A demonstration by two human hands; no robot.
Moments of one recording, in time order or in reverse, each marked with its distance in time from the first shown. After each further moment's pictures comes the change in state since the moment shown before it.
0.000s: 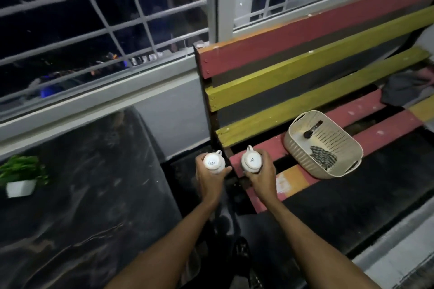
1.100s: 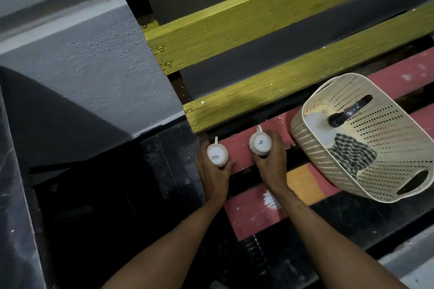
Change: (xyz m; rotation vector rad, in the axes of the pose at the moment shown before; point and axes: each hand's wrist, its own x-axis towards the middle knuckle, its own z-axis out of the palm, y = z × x) left_hand 0.090 -0.194 0.217 0.257 0.020 -0.002; right_hand 0.167 0.250 0.028 -0.113 0.004 -0.024
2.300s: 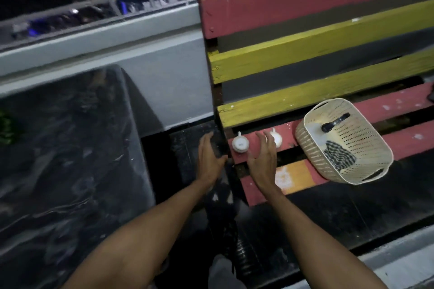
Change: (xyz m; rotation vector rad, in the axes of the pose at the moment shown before) left_hand -0.043 0.086 -0.190 0.110 -0.173 0.053; right_hand -0.105 -0.179 -0.025 -0.236 -0.109 -0.049
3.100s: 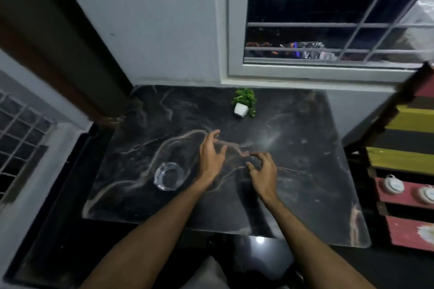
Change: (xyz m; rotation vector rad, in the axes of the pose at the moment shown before) left_hand -0.191 -0.246 -0.560 -0.160 0.491 -0.055; right_hand -0.363 -0.428 0.254 0.206 -0.347 -0.302
